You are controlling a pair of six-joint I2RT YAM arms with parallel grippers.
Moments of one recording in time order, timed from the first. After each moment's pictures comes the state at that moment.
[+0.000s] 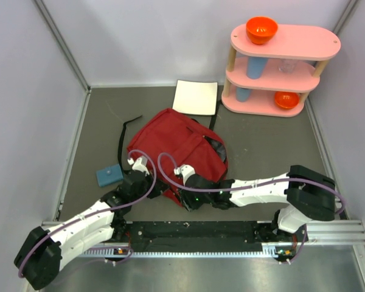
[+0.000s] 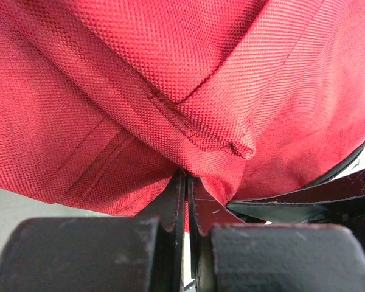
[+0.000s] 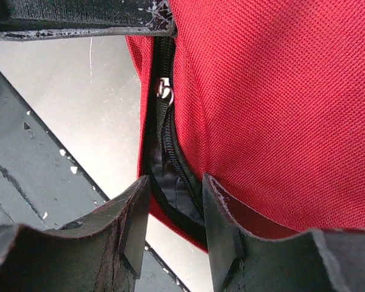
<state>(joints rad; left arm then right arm) -0.66 0.75 0.16 0.03 0.05 -0.98 1.27 1.54 0.74 -0.02 0.11 0.51</state>
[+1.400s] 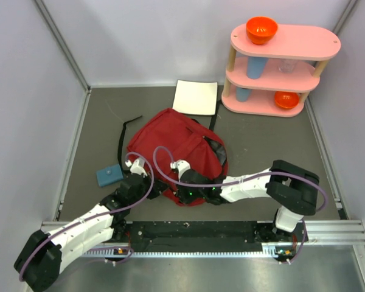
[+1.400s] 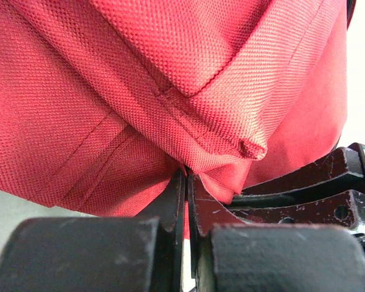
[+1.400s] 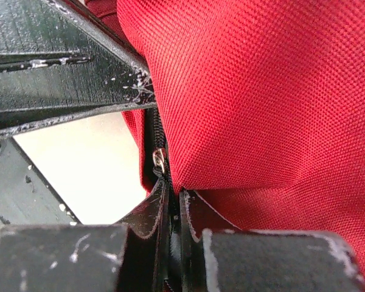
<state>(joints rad) -0.66 0.71 0.08 0.13 0.05 -1.01 1.21 1.70 0.80 0.13 0.08 0.52</state>
